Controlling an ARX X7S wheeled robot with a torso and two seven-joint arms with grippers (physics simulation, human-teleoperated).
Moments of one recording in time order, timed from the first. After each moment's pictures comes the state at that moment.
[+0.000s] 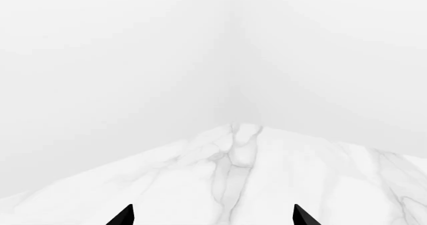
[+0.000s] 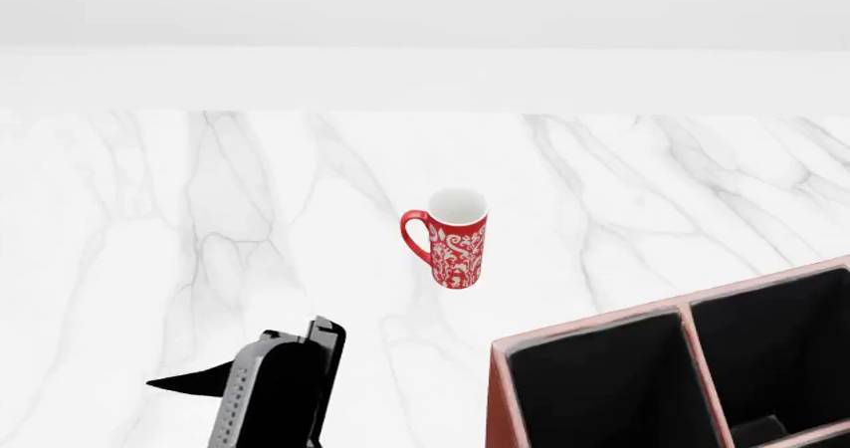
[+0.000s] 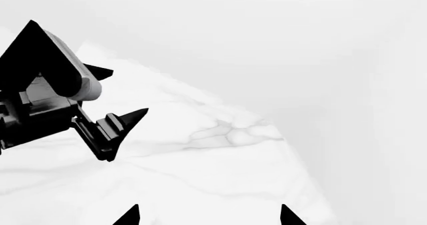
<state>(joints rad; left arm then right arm) 0.43 -0.28 -0.02 0.29 -0.14 0.25 -0.81 0.86 0.62 -1.01 -0.55 0.50 0.40 -0.27</state>
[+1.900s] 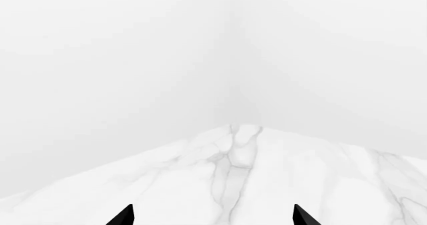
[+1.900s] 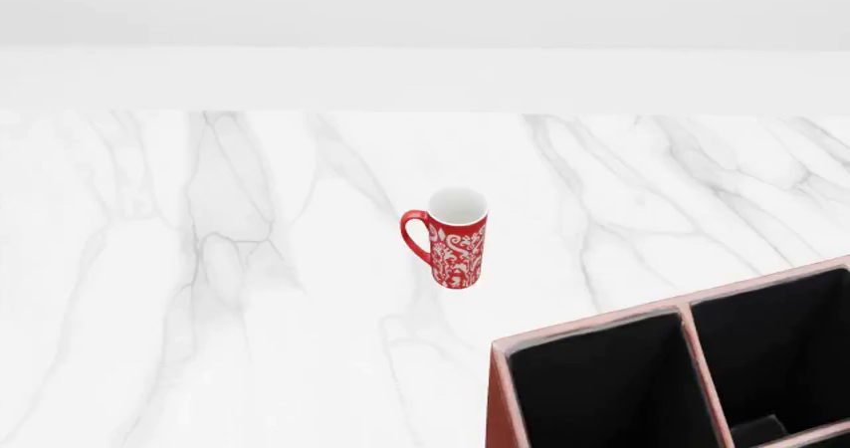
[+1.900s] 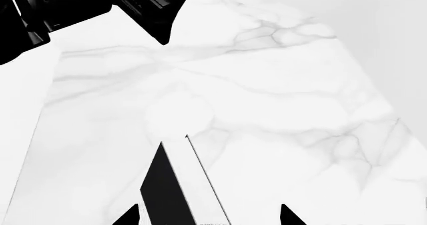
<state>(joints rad) 0.43 -0.30 -0.01 0.29 -0.14 0.27 -0.83 0.83 0.69 -1.17 -0.65 0.58 0.71 -0.16</state>
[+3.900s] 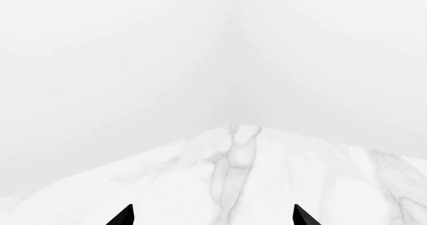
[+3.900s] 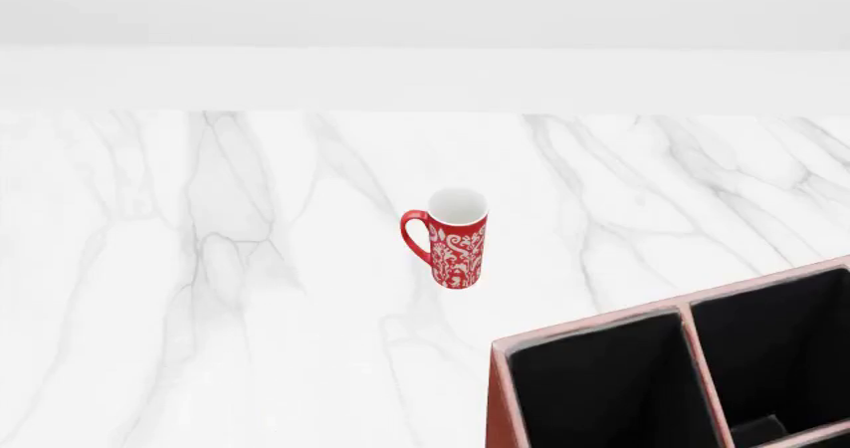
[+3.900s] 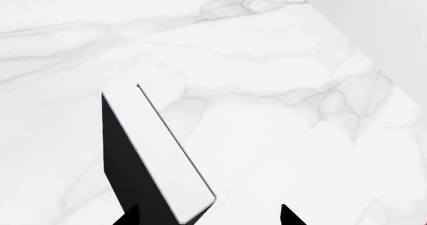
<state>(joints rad) 0.43 -0.31 0.01 0.27 -0.14 0.28 -0.85 0.67 0.67 -1.18 -0.31 0.47 0.40 -0.15</state>
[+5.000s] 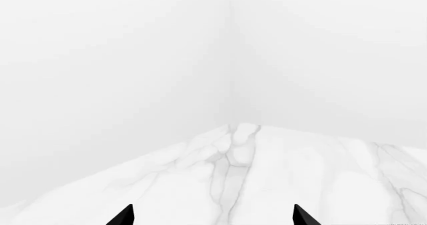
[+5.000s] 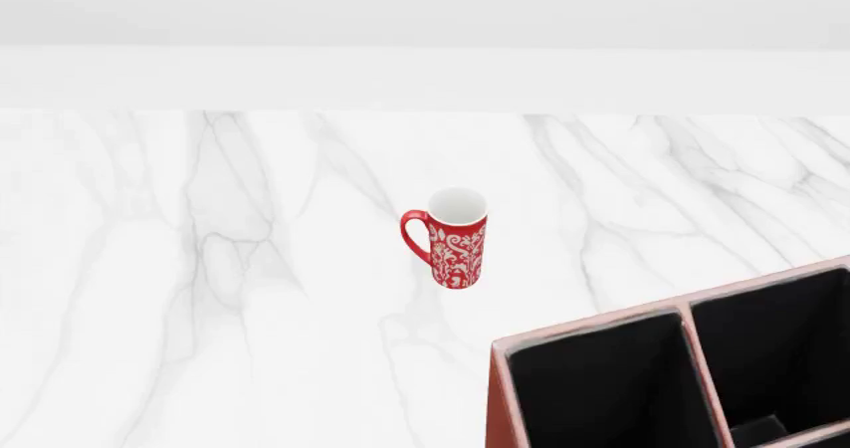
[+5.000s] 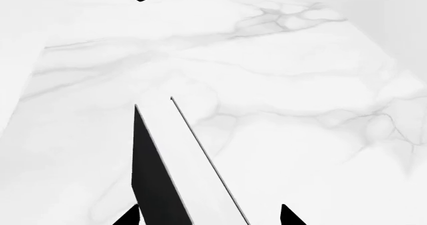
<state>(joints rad) 0.40 -0.32 0.04 0.27 -0.11 0.22 -0.87 0.67 0.59 -1.21 -0.10 0.44 0.21 -0.31</state>
